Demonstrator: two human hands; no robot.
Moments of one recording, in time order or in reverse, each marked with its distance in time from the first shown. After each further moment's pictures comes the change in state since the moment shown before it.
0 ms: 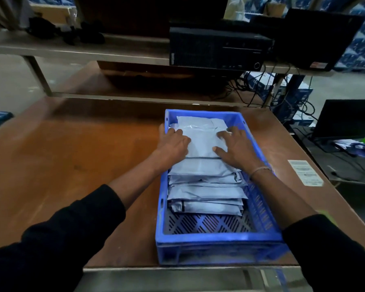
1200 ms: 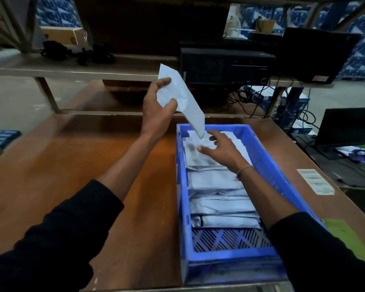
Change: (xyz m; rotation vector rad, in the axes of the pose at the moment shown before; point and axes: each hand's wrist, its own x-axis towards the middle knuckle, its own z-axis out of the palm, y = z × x) left_hand 0.000 -0.097 -0.085 -1.346 0.804 -0.101; right_hand 0.033 -0.096 -0.015 0.712 -0.040 0.167
